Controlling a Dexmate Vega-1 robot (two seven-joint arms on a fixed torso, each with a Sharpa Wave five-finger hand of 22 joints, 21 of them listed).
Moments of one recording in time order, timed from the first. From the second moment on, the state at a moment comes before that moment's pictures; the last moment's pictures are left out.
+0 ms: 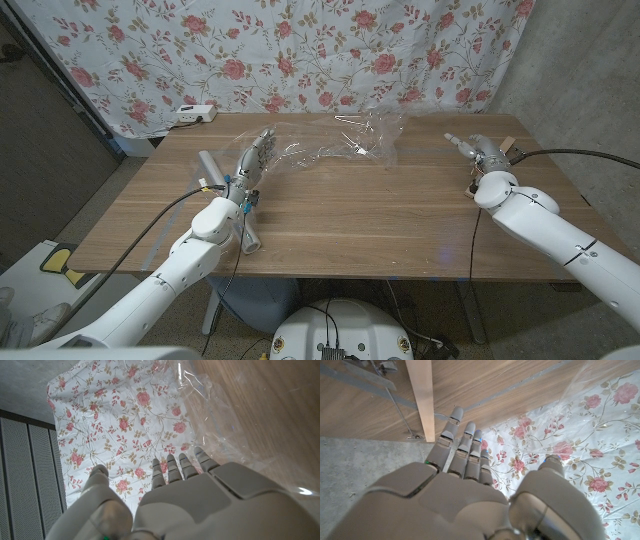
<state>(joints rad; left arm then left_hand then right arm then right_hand) 1.00 0.57 0.36 -1.49 -0.56 -0.35 0.06 0.24 0.01 0.41 -0.13 0.18 0.14 -0.13 0.19 0.18 0.12 -0.03 0.22 0.20 0.08 -0.03 0.18 0.17 0.06 0.09 0.28 0.17 -1.00 -0.85 -0.35 -1.97 0.14 -0.75 -0.54 0.46 0.03 -0.03 -0.09 0.21 0.19 0.04 0.21 0.20 0.46 0.07 0.24 0.24 0.48 -0.02 0.34 0.28 0.63 0.11 0.27 0.19</state>
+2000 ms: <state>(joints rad) 0.96 0.56 0.38 -1.46 -0.55 -0.34 0.04 0.24 0.01 0.41 -0.13 0.18 0.15 -0.13 0.19 0.18 0.12 -0.03 0.22 0.20 0.08 -0.03 0.18 0.17 0.06 0.09 0.26 0.18 -0.94 -0.83 -0.40 -1.99 0.12 -0.96 -0.59 0.47 0.05 -0.03 -0.10 0.21 0.37 0.12 0.24 0.20 0.58 0.09 0.24 0.22 0.84 -0.10 0.48 0.34 0.96 -0.01 0.44 0.26</state>
